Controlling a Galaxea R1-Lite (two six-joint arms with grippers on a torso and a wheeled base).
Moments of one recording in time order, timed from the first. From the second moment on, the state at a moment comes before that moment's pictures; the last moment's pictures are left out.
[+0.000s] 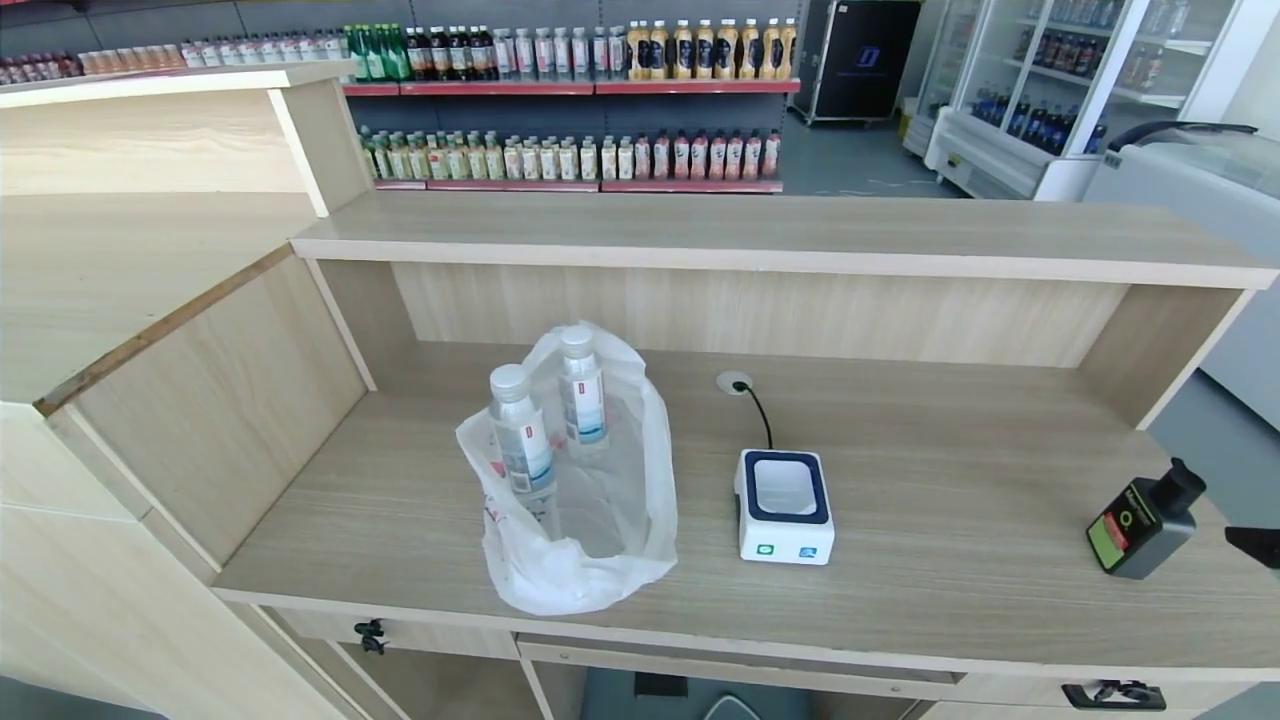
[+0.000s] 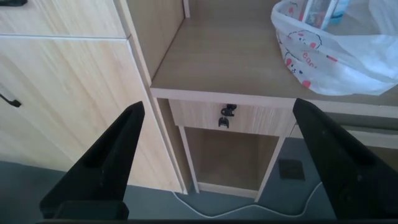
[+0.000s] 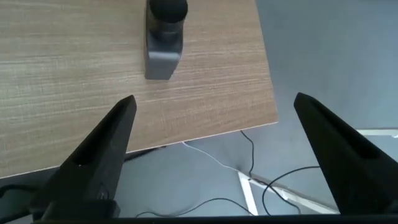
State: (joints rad) left arm 0.00 0.00 0.00 0.03 0.08 0.07; right arm -0.55 1.38 -0.56 -0.26 0.04 -0.39
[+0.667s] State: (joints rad) left arm 0.00 0.00 0.00 0.04 0.08 0.07; right arm -0.60 1.67 -0.55 -0.58 0.04 -0.40
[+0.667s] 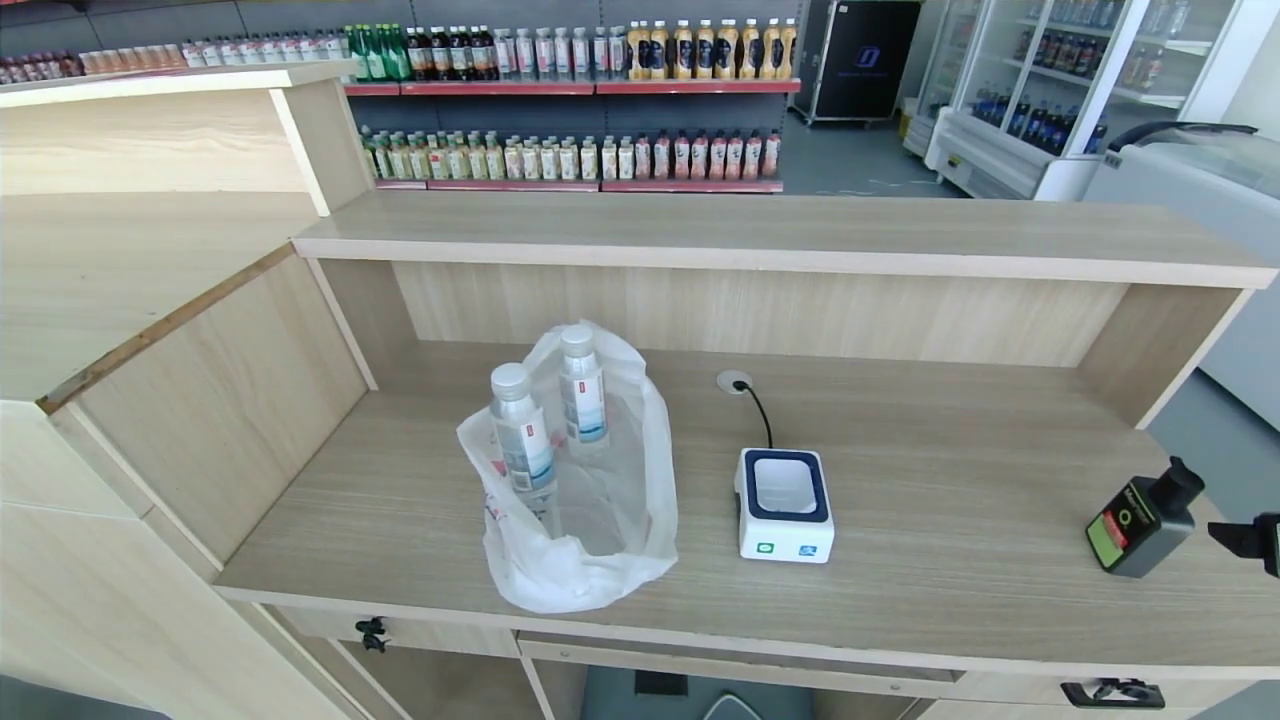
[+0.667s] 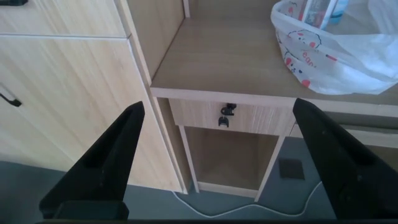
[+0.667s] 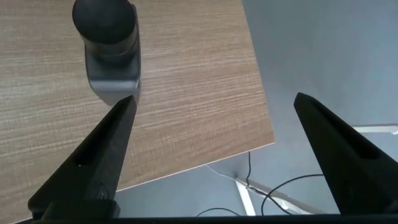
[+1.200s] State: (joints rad) left arm 0.00 0.00 0.00 0.03 0.08 0.07; right arm -0.52 1.87 -0.55 -0.77 0.10 -0.39
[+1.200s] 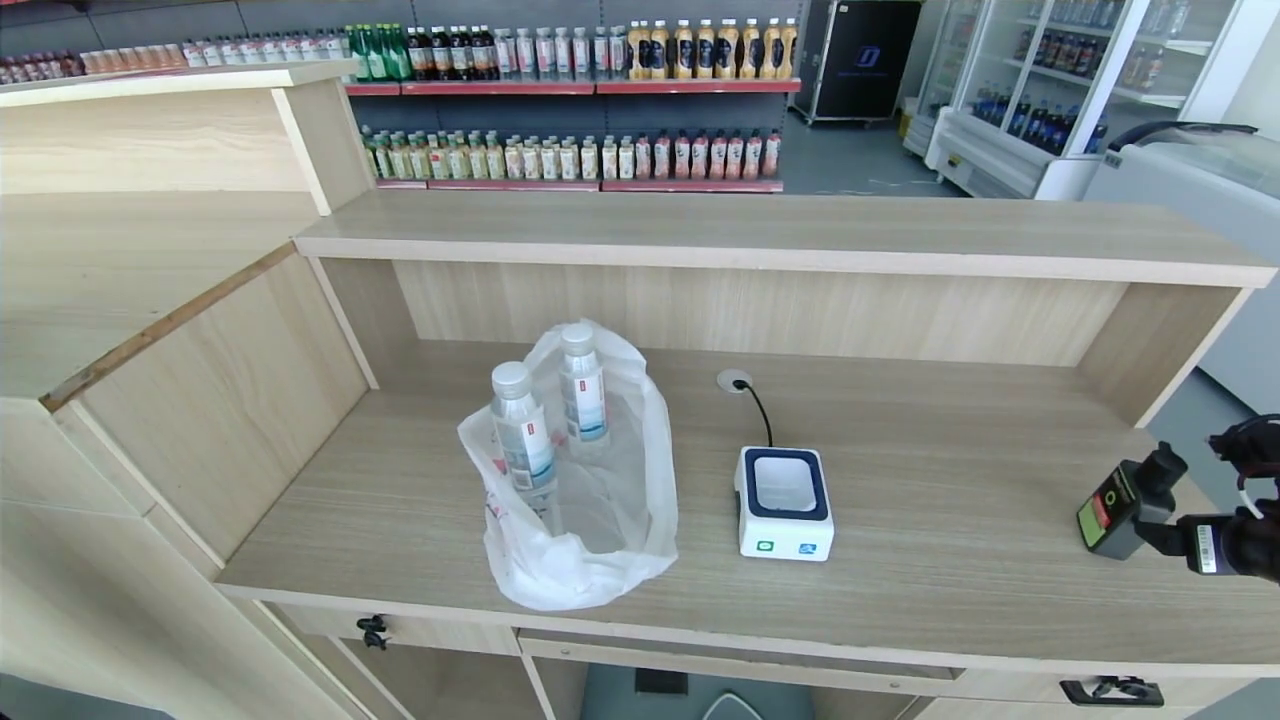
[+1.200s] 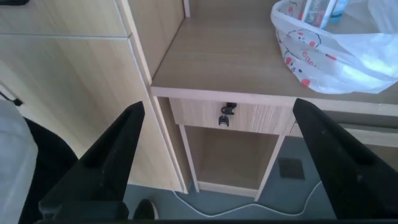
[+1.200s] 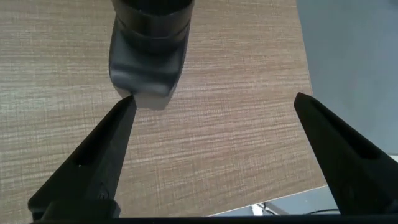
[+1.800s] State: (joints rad) left arm 0.00 0.00 0.00 0.03 0.08 0.07; right arm -0.43 1.91 -0.56 -0.79 0.15 -0.36
